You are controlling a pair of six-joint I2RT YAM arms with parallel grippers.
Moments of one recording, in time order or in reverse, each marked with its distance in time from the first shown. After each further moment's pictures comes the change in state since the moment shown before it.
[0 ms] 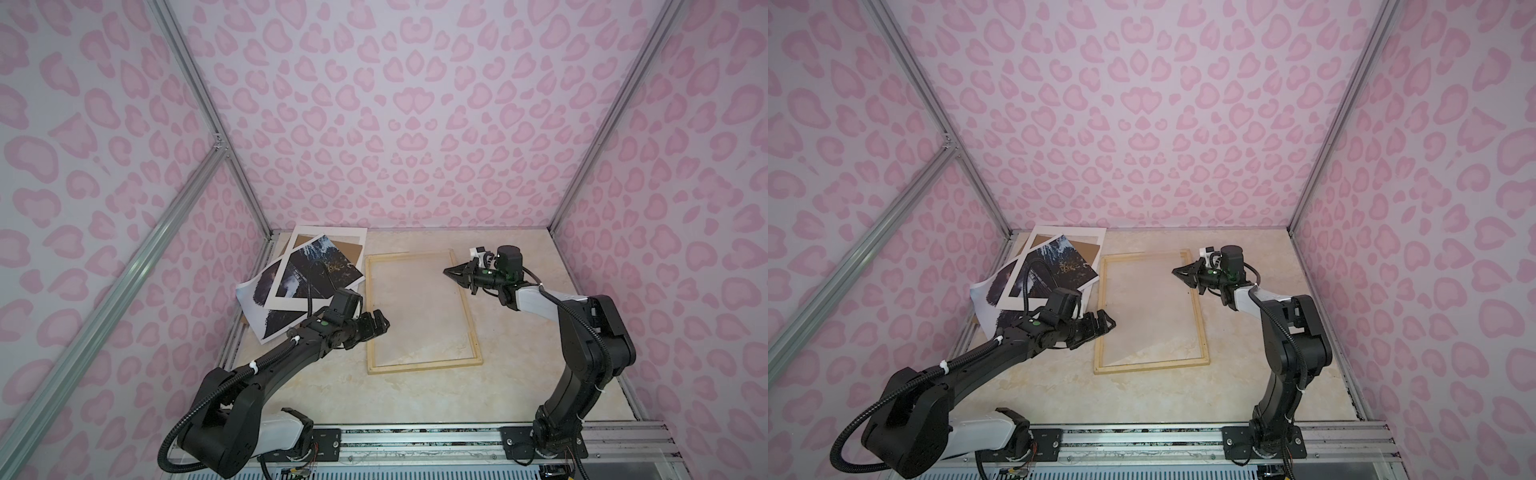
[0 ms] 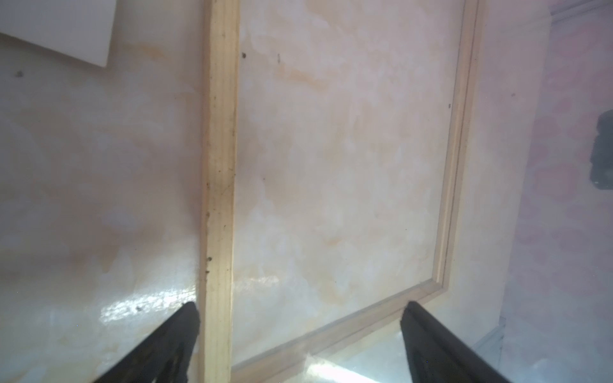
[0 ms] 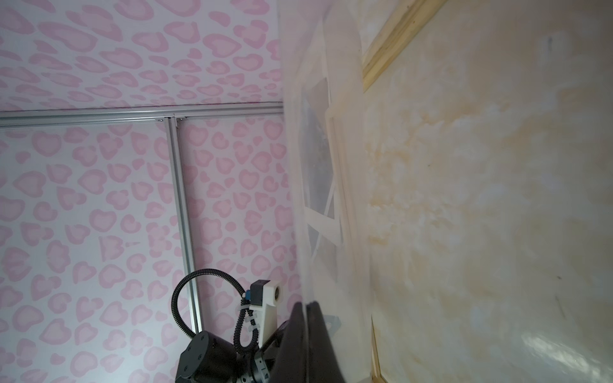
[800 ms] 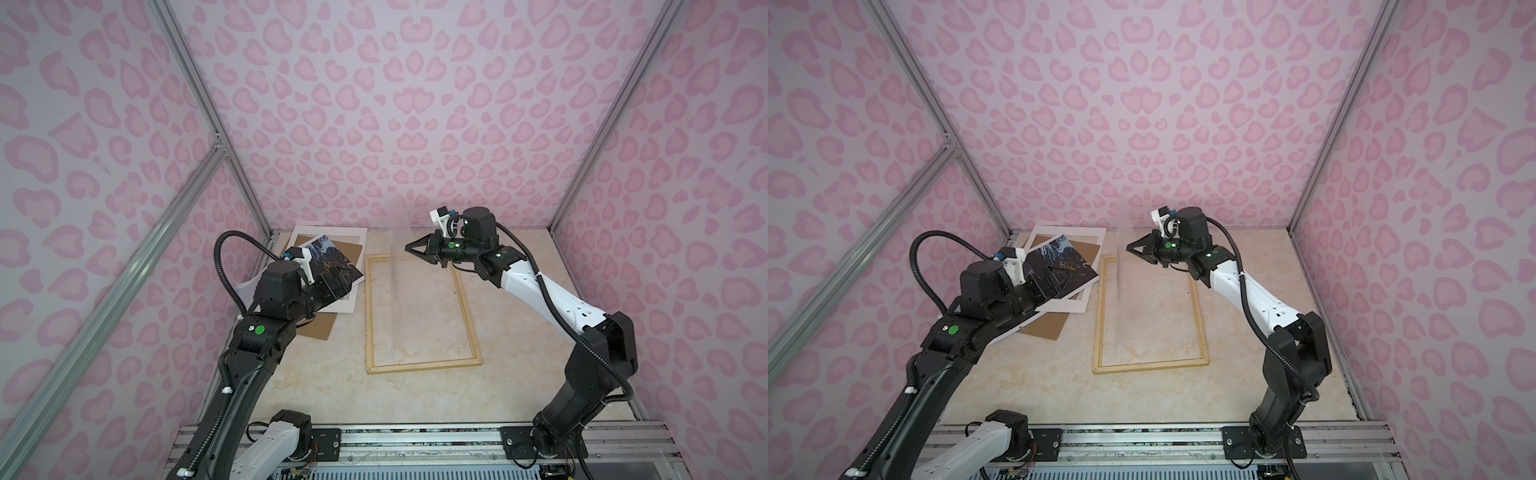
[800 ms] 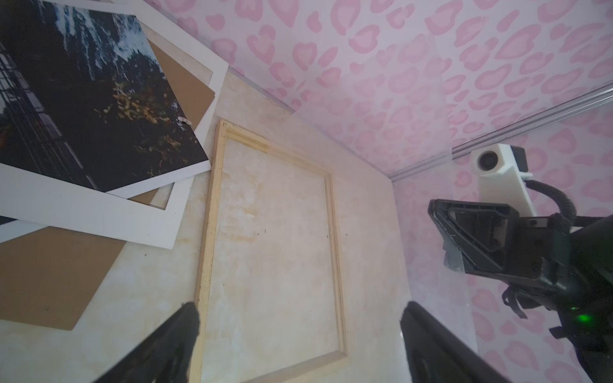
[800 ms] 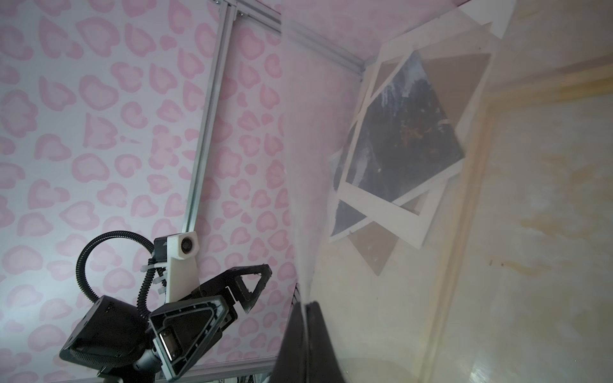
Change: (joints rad) left arm 0.248 -0.373 0.358 -0.281 -0.014 0.066; right arm 0.339 -0.097 0.555 -0.529 0.178 -0.244
